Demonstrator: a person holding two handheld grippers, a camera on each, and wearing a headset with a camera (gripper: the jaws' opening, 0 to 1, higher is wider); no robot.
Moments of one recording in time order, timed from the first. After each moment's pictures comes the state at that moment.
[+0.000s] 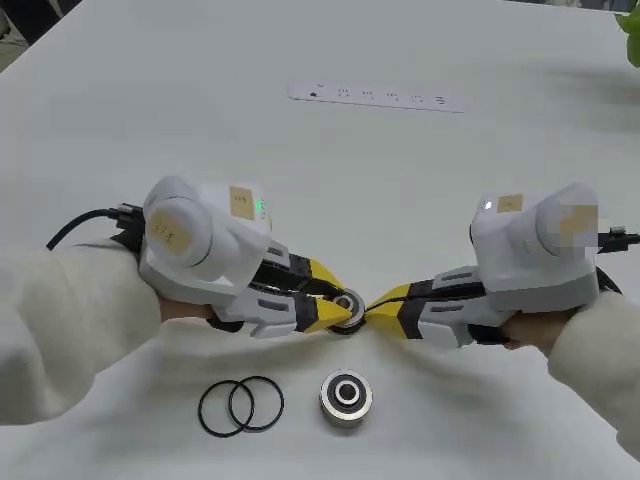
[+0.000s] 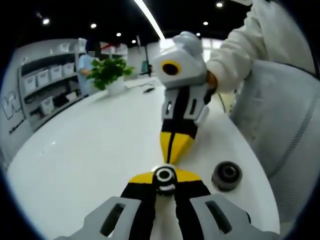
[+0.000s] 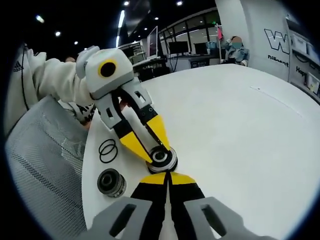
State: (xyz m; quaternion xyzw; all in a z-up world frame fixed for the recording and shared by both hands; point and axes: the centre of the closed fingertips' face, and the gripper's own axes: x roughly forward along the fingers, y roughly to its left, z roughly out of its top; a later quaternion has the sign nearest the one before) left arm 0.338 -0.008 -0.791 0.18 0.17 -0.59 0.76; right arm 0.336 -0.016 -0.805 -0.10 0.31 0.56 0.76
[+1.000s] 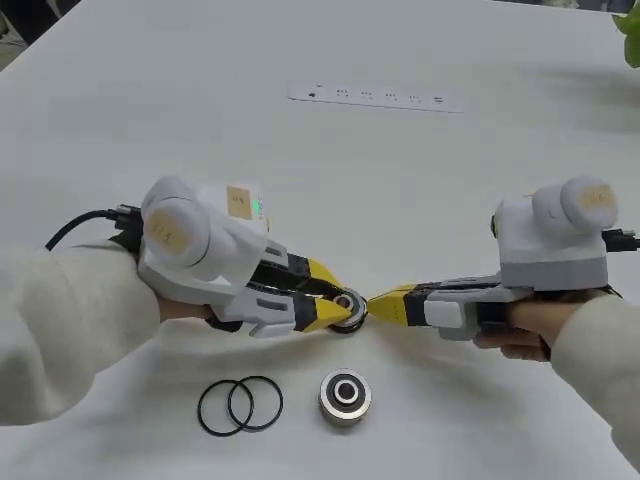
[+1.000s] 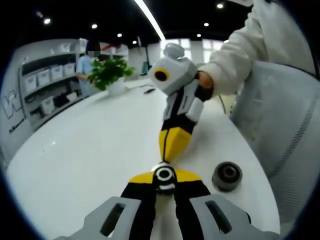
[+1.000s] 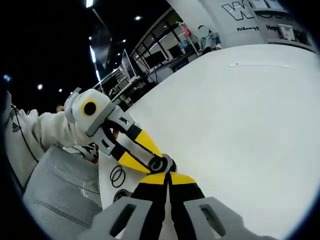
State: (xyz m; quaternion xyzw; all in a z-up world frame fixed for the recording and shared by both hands) left arm 0.339 -0.008 -0.792 0.18 0.17 -0.59 0.77; right arm 0.342 -0.015 -0.796 0.08 0.37 0.51 0.77
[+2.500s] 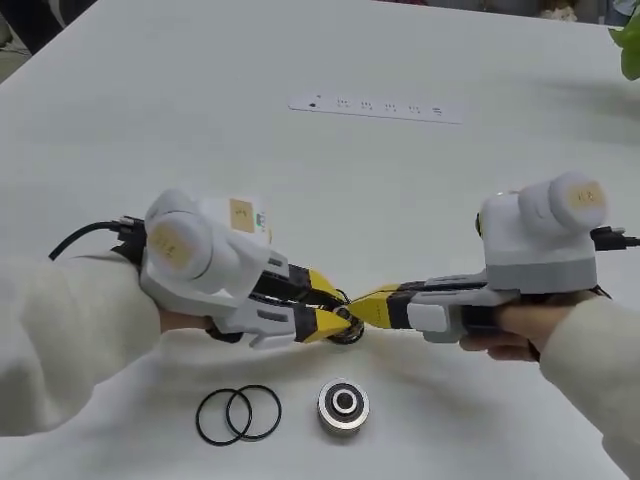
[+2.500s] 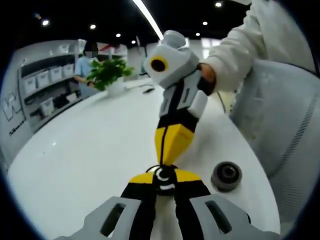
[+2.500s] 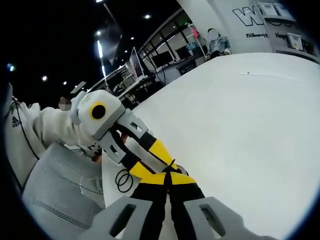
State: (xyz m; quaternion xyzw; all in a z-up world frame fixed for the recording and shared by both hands) left arm 0.337 -0.009 -0.792 0.19 0.17 -0.59 0.77; right arm 0.338 0.003 -0.781 0.06 0.35 0.53 0.77
